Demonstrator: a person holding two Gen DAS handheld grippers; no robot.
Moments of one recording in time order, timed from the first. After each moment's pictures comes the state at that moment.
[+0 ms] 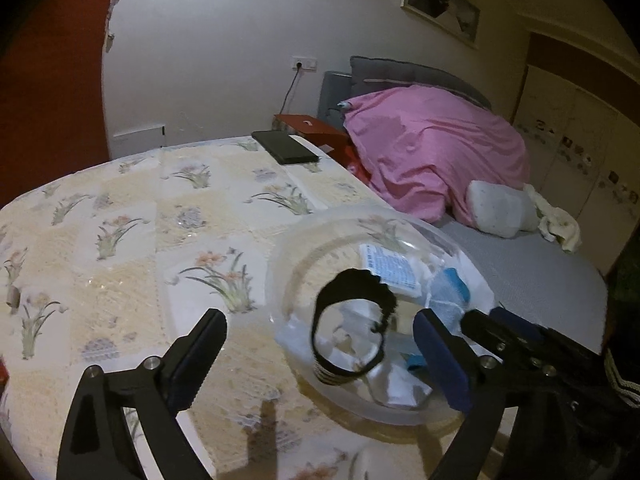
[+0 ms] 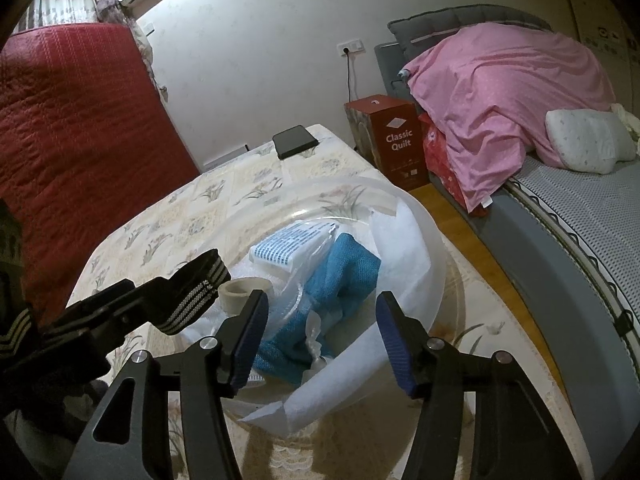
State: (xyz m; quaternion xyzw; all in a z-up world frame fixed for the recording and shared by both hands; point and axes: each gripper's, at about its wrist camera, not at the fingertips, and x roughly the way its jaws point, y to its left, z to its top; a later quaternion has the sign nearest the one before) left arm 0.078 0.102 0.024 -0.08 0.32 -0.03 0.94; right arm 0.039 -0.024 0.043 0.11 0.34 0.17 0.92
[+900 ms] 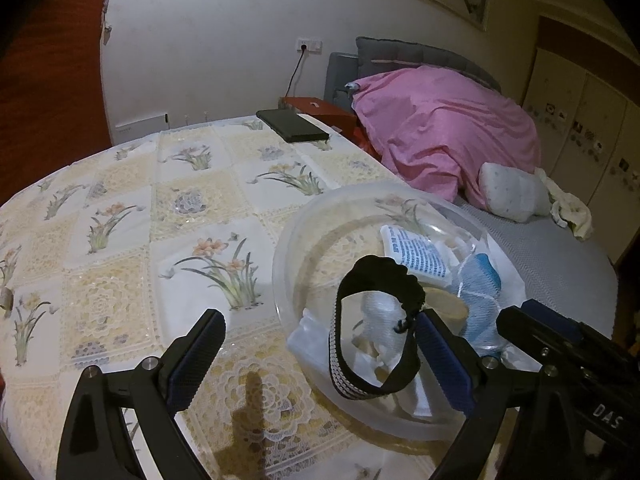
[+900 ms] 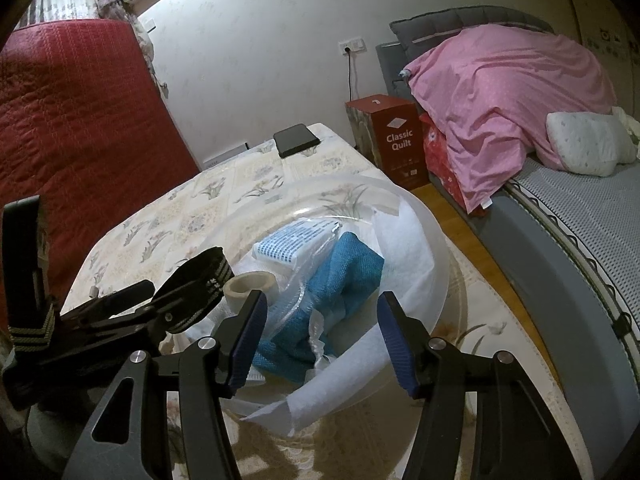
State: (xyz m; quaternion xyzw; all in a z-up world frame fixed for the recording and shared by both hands) left arm 0.099 0.104 0.005 -0.07 0.35 -0.02 0.93; right arm 0.036 -0.022 0.041 0.11 0.34 0.17 0.92
